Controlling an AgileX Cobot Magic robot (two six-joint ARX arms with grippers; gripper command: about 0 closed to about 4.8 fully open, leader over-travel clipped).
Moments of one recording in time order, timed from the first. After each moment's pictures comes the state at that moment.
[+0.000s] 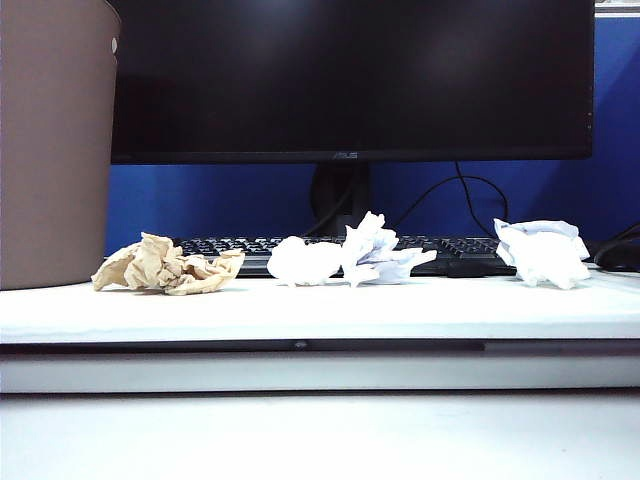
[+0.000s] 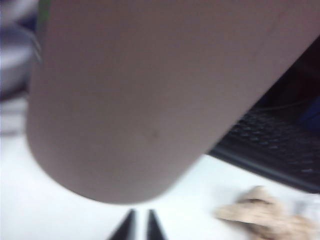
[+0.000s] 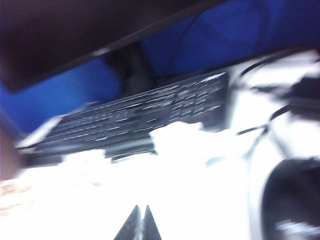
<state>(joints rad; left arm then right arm) 0.01 0.01 0.01 -0.09 0.14 -0.45 -0.01 0.00 0.01 0.01 -0.39 0.43</state>
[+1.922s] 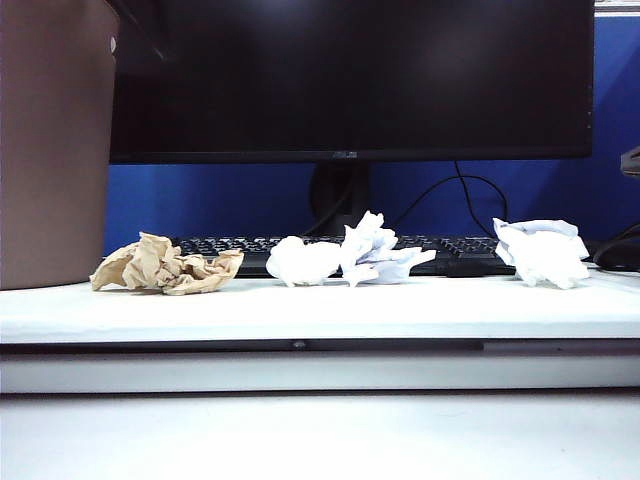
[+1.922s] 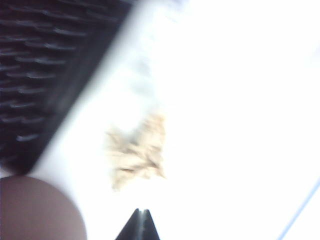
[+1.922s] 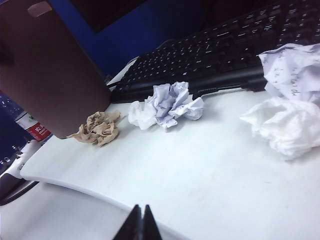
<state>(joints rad) -0.58 1.59 1.77 -1.36 0.07 0.49 0.11 0.00 0.01 -0.08 -0.61 0.50</state>
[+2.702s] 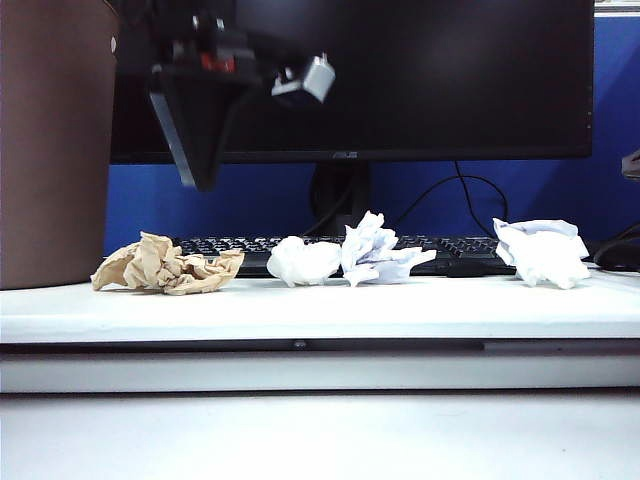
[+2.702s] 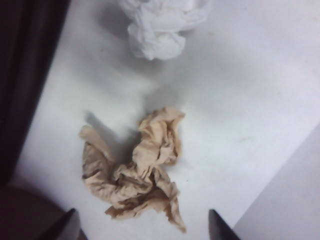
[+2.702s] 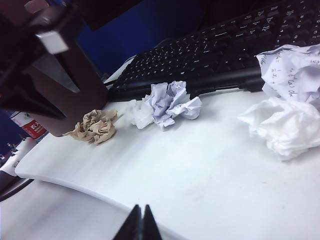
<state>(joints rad) -0.69 1.84 1.77 -1.35 -0.16 0.44 0.11 0.00 0.01 -0.09 -0.60 0.47</state>
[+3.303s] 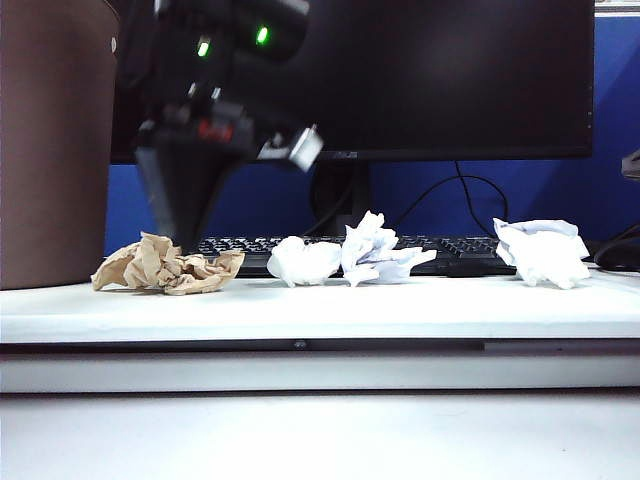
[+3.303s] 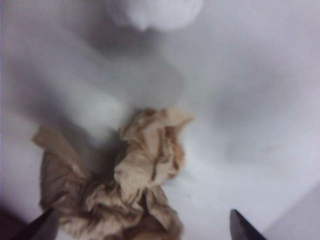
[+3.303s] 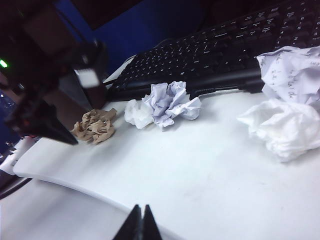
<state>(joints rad) -0.65 1.90 1.68 -1.32 -0.16 0.41 0.11 0.00 0.01 -0.09 -0.60 0.46</state>
